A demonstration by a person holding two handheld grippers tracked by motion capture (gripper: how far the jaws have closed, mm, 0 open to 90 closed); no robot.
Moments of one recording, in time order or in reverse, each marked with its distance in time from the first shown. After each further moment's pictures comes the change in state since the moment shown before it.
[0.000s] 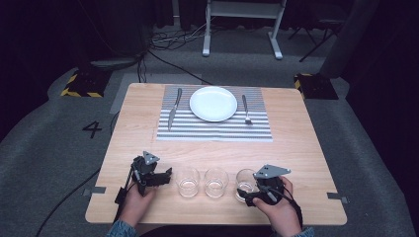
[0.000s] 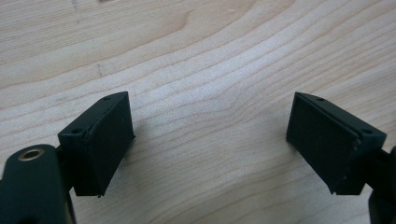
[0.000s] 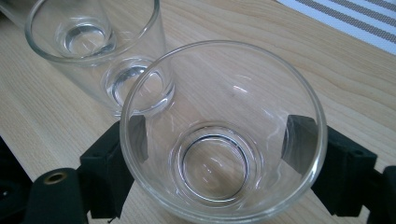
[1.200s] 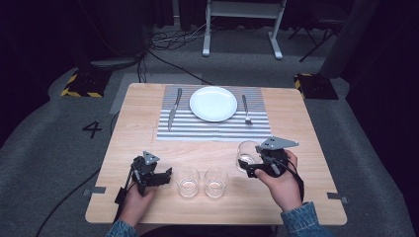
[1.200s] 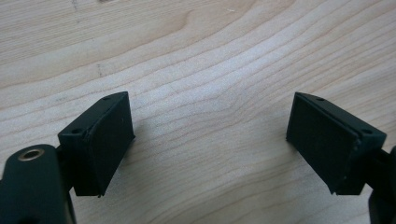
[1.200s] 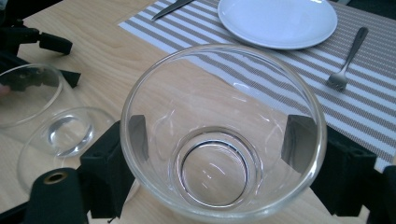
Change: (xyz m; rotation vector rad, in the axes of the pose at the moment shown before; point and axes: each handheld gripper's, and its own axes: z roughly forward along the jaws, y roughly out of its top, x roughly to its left) left arm 0.000 0.000 0.000 0.001 0.002 0.000; right arm -0.029 0.068 -0.017 -0.121 -0.055 0.010
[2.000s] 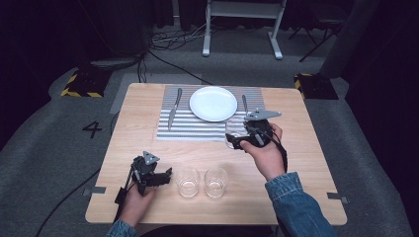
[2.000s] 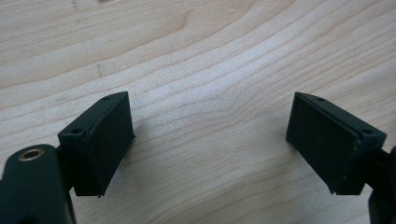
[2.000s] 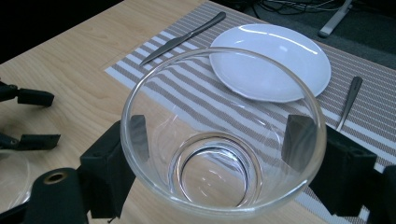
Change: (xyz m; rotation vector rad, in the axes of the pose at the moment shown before) left arm 0.000 0.000 0.000 0.000 -0.002 0.000; right arm -0.012 0.067 0.041 -0.025 -0.014 -0.003
